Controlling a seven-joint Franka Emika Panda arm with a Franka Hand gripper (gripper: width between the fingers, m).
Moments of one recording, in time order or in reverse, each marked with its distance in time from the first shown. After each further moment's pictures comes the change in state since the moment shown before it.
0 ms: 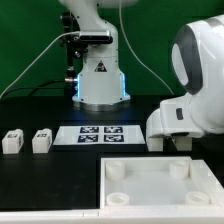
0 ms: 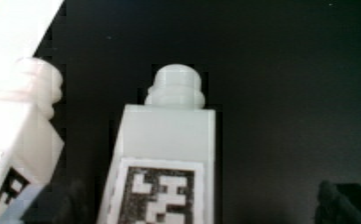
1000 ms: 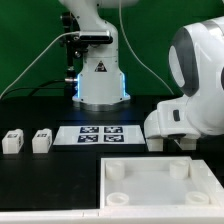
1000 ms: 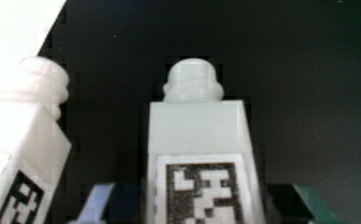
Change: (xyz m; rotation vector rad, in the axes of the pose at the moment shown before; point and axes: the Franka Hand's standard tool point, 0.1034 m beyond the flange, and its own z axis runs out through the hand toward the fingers) arm 0.001 0.004 0.002 0.002 -0.004 0.007
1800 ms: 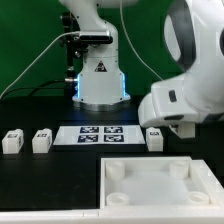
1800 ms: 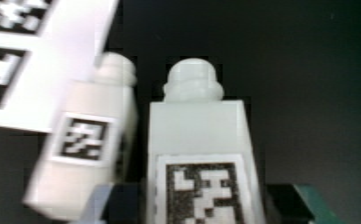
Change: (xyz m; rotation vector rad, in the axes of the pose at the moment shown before) arm -0.014 0.029 -0.082 0.011 0.100 -0.063
